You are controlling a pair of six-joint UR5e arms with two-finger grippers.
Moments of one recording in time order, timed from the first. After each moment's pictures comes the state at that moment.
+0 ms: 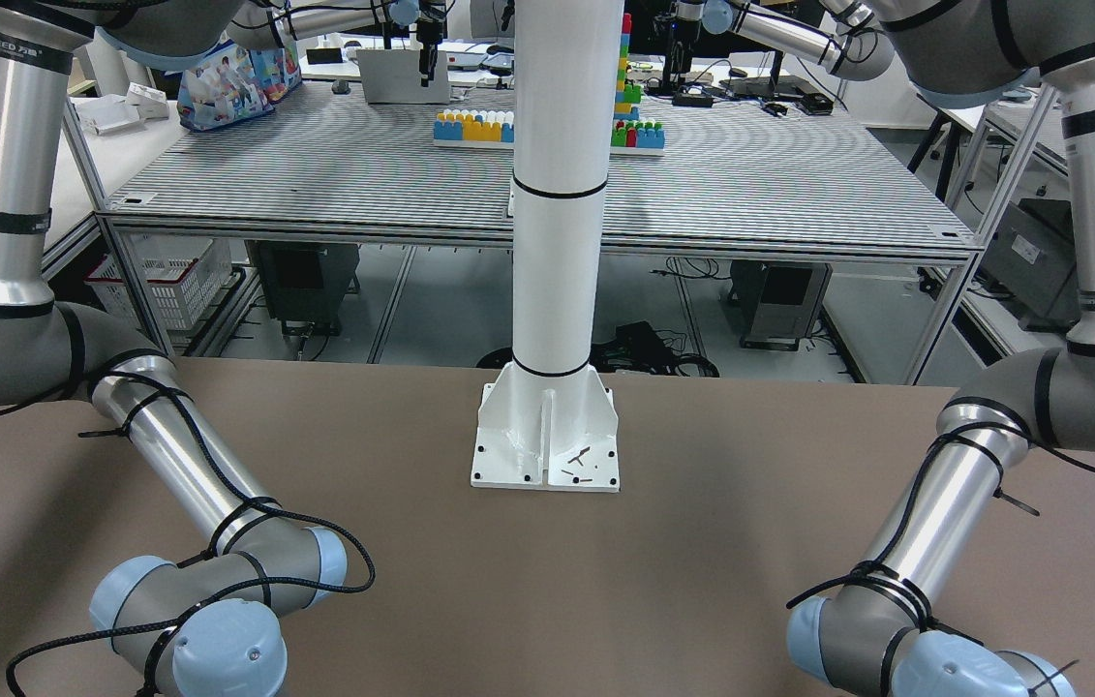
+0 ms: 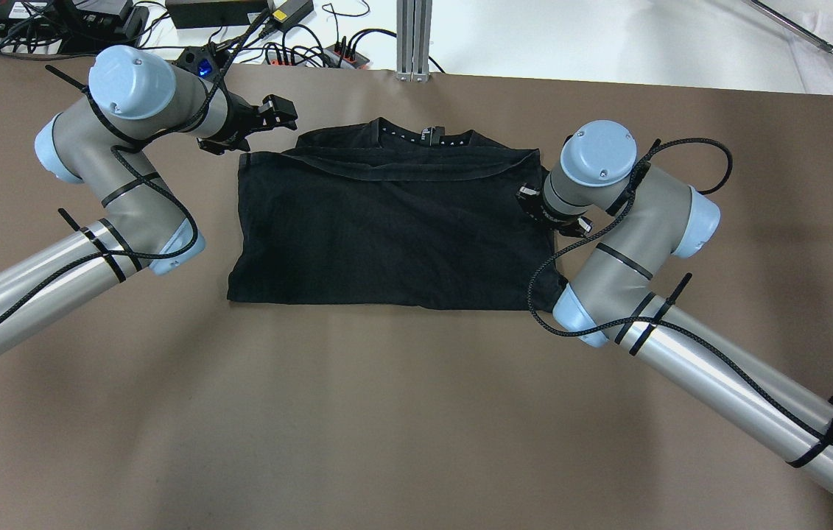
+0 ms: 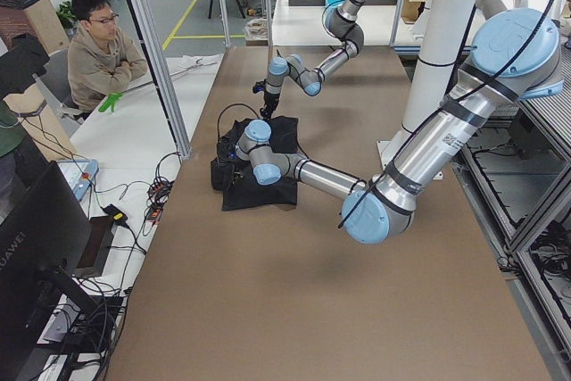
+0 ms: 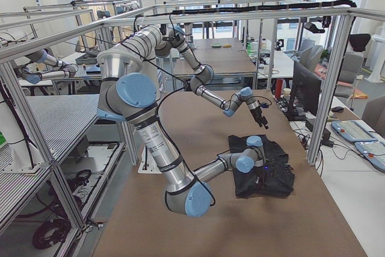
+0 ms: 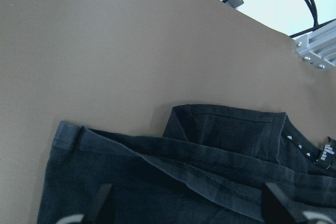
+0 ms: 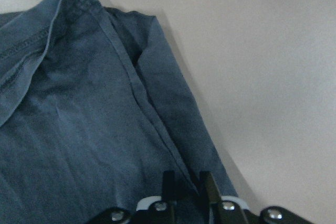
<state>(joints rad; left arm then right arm) -0.92 -2.31 -1.17 -2.35 -1.88 -1.43 0.82 -0.89 1.30 -1.25 1.86 1.55</state>
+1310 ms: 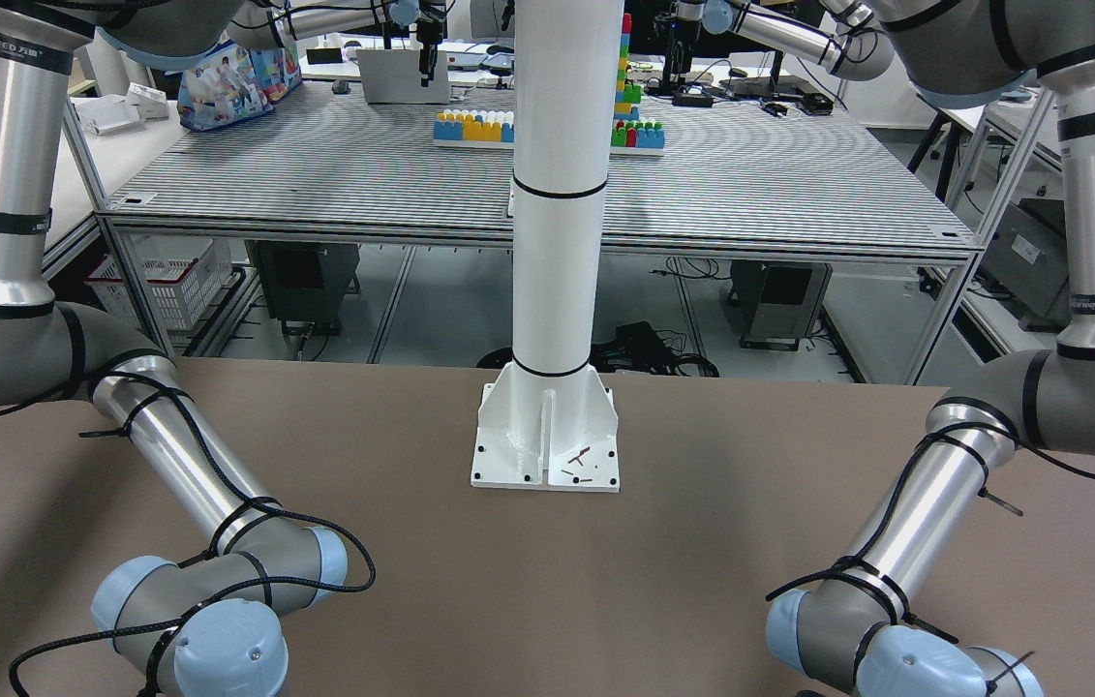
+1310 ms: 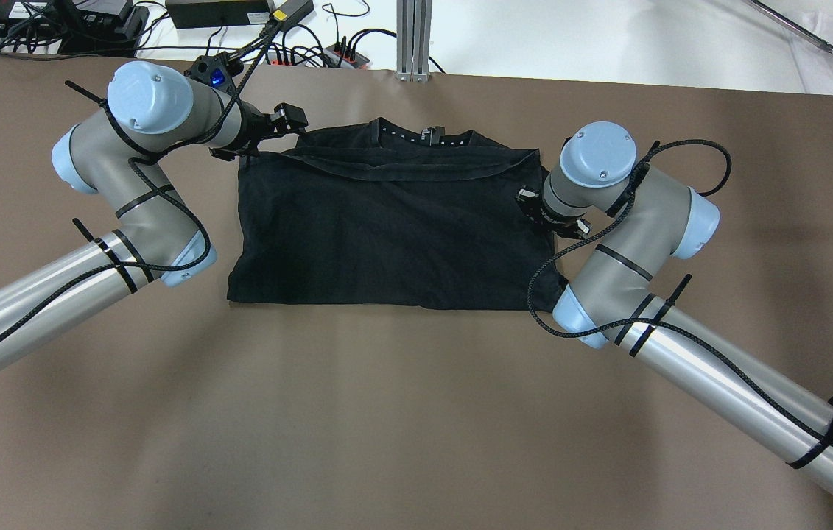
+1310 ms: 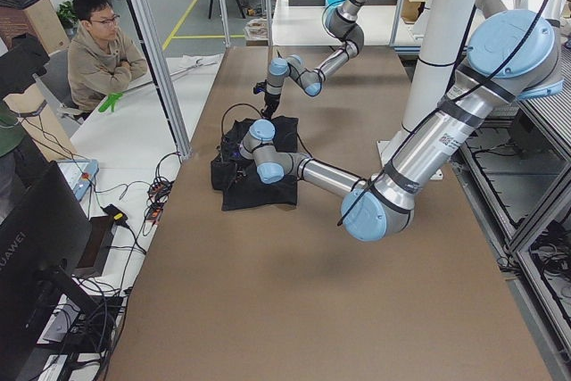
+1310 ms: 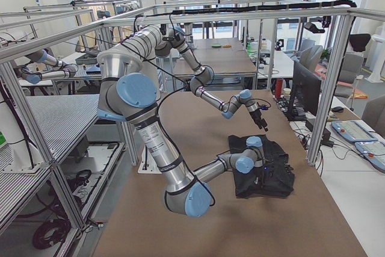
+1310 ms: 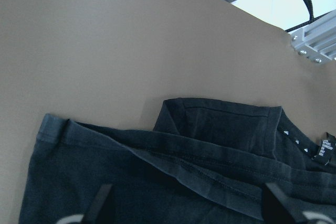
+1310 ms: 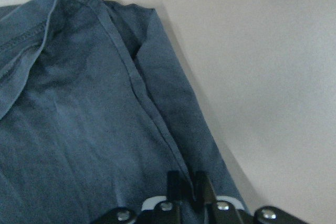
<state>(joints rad) -0.89 -2.32 -1.17 -2.35 -1.83 -1.44 0.81 -0.89 1.30 -1.25 1.86 1.55</state>
